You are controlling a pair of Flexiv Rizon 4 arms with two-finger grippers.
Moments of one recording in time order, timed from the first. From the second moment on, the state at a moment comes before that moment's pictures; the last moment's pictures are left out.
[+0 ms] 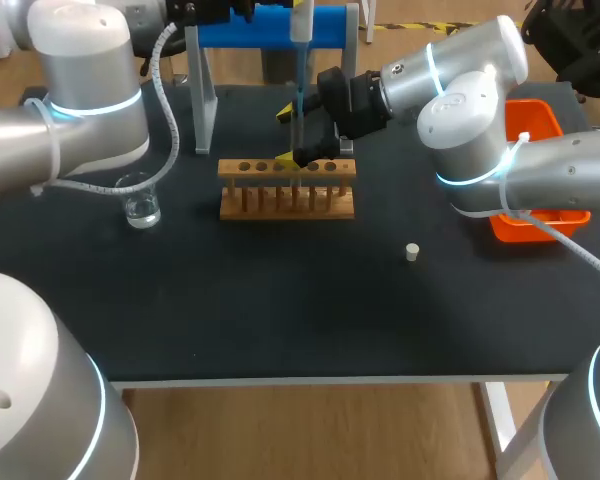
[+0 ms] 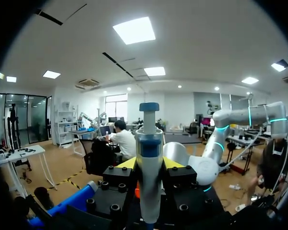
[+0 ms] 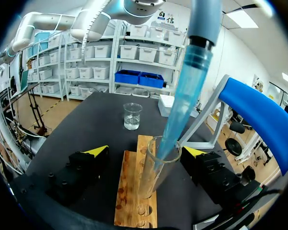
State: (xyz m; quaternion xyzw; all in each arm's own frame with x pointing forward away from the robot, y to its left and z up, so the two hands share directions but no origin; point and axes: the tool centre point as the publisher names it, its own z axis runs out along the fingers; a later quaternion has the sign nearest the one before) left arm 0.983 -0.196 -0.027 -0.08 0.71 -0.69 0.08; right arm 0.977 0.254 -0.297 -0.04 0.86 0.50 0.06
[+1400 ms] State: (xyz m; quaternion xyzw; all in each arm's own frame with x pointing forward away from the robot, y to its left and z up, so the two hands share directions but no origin) left arm 0.975 -0.197 -0.032 -0.05 0.72 -0.69 0.10; right arm 0.977 0.254 -0.297 -0.04 0.86 0.50 0.06
